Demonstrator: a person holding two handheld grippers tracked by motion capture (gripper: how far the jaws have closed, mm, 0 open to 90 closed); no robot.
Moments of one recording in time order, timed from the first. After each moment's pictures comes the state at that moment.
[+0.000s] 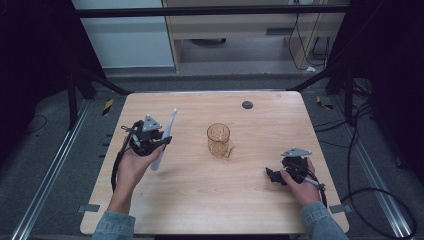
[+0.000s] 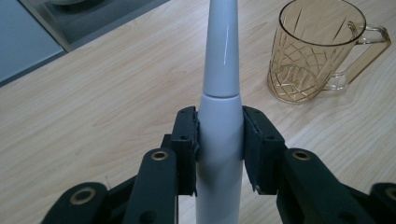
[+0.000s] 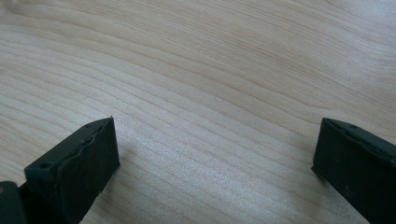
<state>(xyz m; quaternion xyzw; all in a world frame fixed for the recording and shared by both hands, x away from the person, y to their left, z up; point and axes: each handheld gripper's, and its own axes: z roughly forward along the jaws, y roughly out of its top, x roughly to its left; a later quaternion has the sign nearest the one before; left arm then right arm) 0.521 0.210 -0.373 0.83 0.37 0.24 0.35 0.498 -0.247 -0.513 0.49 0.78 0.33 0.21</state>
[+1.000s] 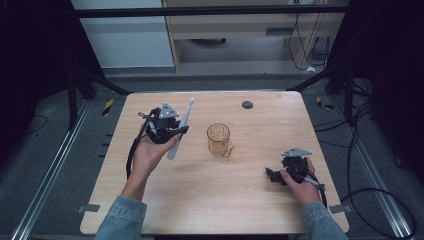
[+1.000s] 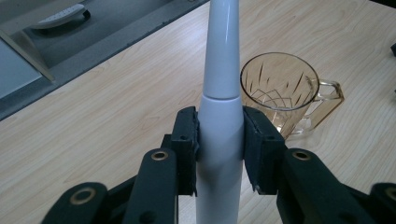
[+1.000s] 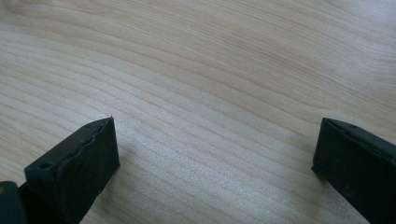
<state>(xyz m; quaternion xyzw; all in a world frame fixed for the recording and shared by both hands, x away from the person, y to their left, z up) 0.540 0.166 -0.348 0.83 0.34 0.23 0.38 0.498 -0.247 -0.513 0.49 0.78 0.33 0.21</state>
